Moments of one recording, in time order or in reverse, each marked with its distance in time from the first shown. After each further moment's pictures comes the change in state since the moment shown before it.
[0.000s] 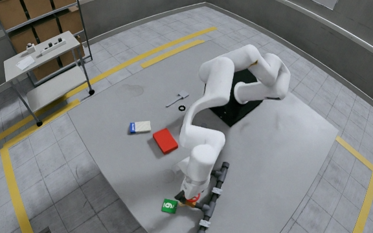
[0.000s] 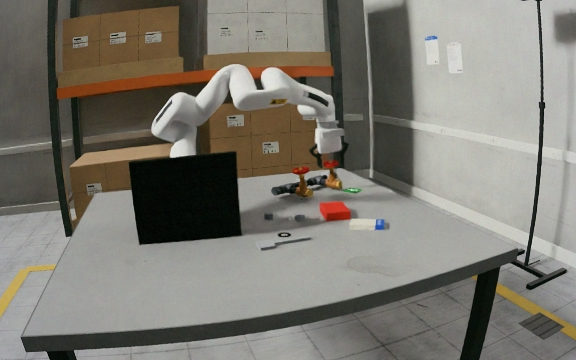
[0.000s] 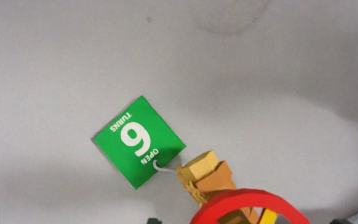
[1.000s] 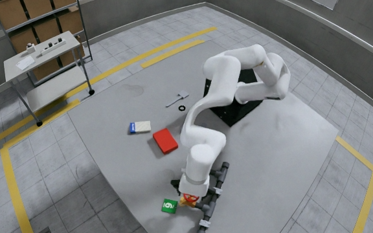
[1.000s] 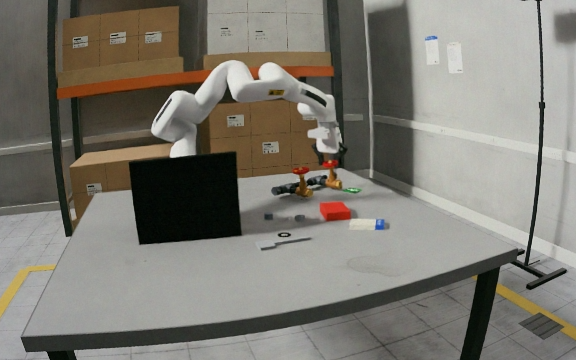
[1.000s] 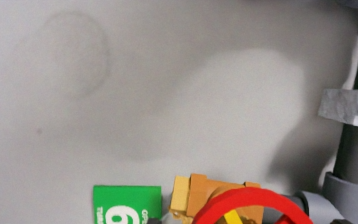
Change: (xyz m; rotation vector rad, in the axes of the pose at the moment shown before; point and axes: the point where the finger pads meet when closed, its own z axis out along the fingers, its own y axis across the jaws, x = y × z) arm 0.000 0.000 0.000 -0.018 -0.008 0.870
